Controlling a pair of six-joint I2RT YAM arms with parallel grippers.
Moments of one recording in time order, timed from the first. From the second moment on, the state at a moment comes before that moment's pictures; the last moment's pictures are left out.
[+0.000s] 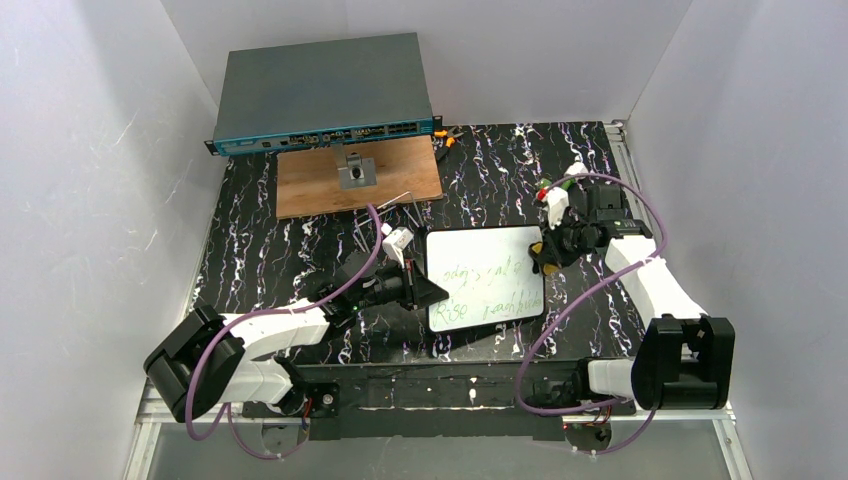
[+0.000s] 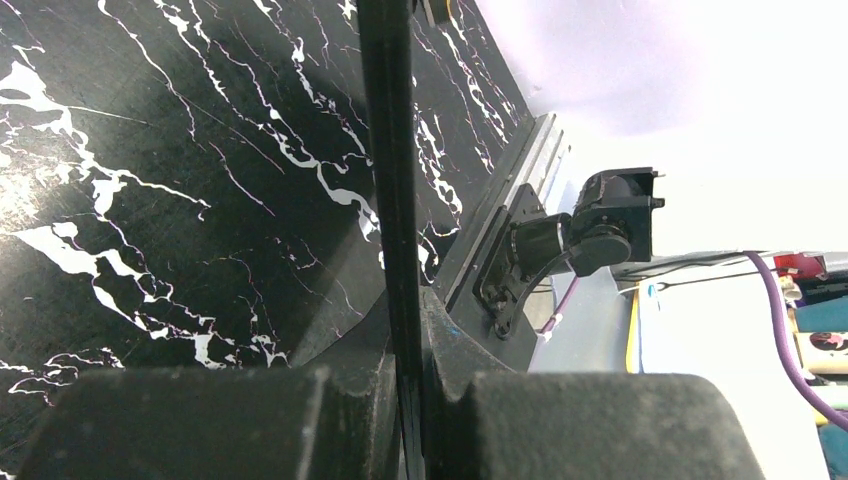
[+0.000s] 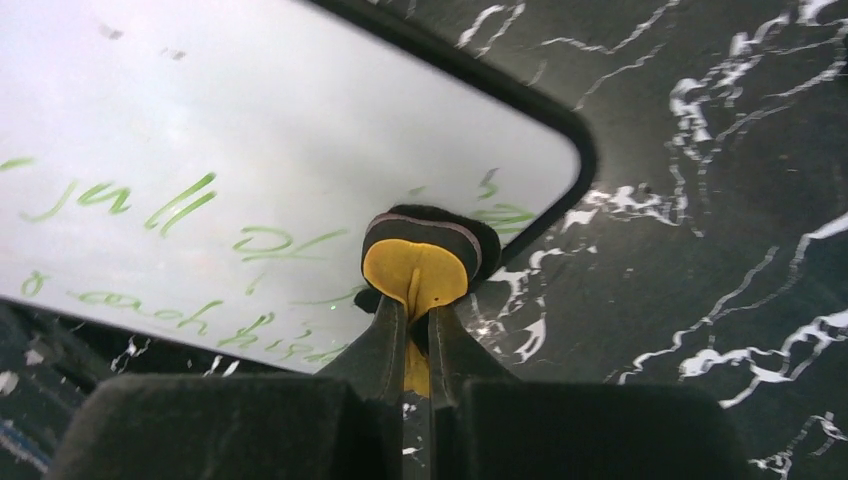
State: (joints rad) left arm -0.81 1.26 0.43 0.56 0.39 -0.76; right arm 0.06 1.29 0.91 -0.64 -0.49 -0.50
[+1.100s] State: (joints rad) left arm -0.82 1.26 0.43 0.56 0.40 -0.75; right arm 0.01 1.32 0.95 -0.72 -0.64 -0.53
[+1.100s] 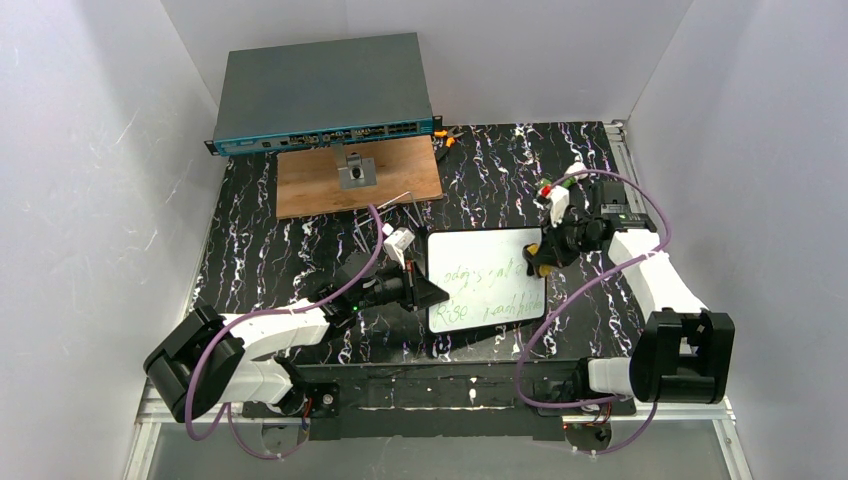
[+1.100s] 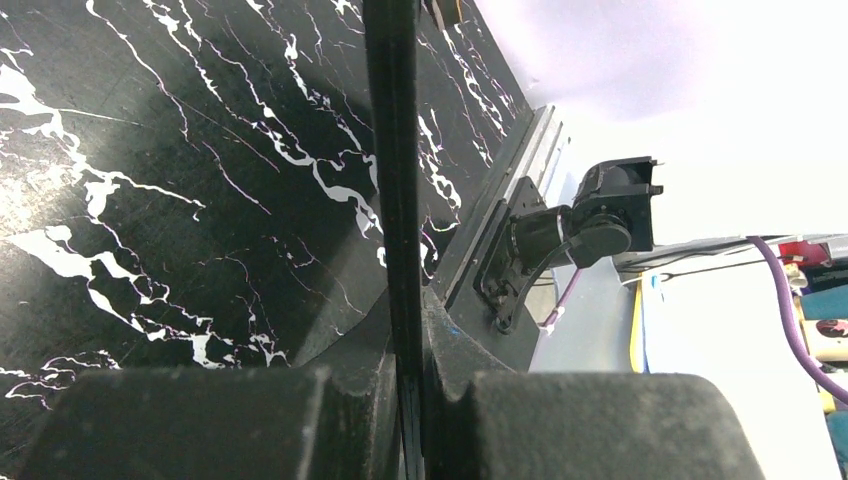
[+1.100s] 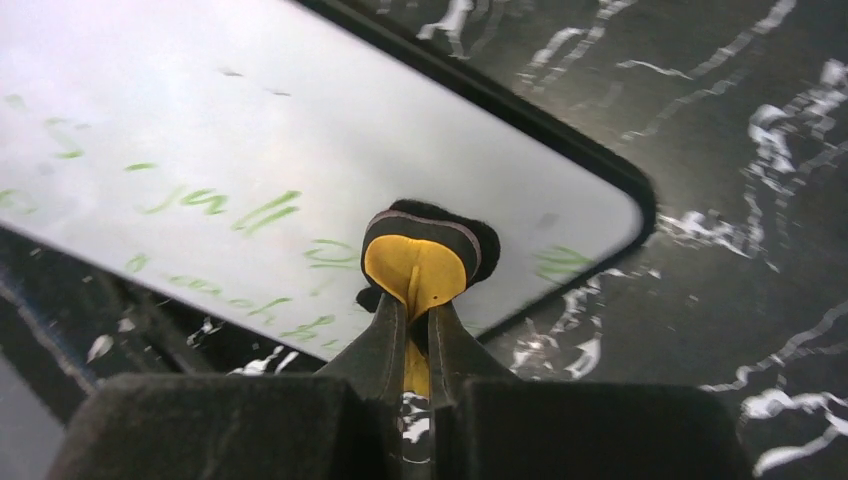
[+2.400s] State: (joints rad) left arm -0.82 1.26 0.43 0.57 0.41 -0.72; right arm 0.01 1.33 1.00 -0.77 -0.74 -0.56
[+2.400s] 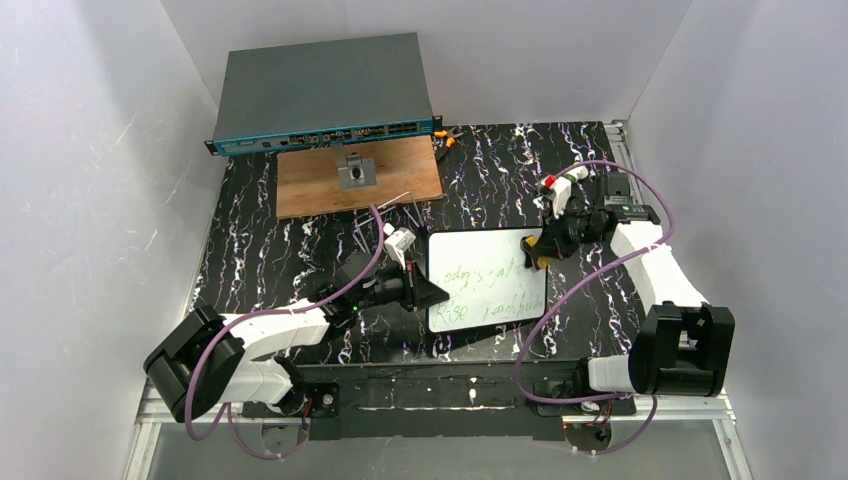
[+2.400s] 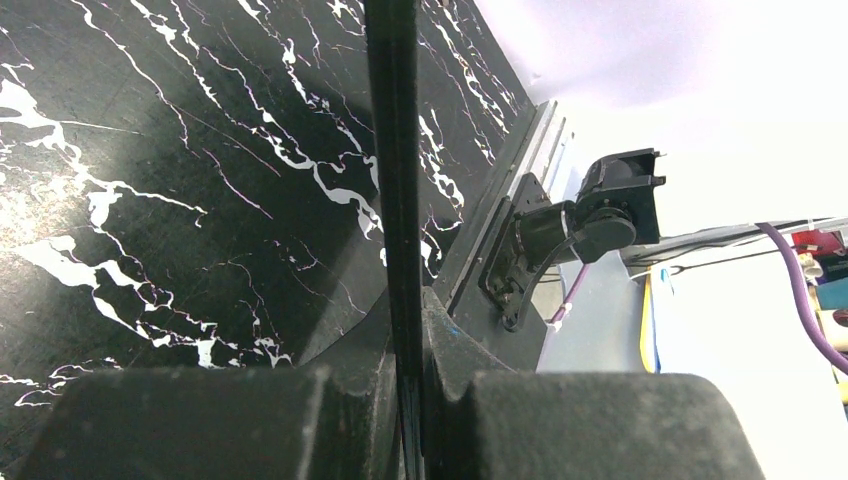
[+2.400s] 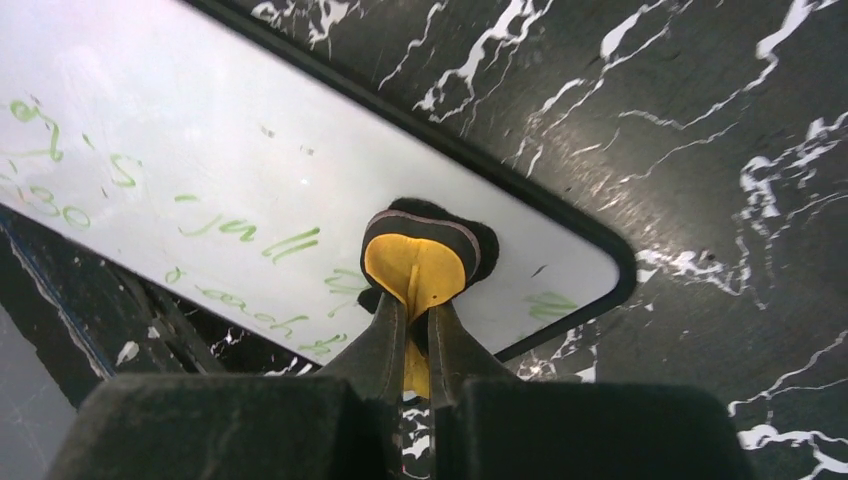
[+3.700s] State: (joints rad) left arm -0.82 1.23 0.43 0.53 0.44 -0.72; right arm -0.08 1.40 1.11 -0.71 -0.69 -0.51
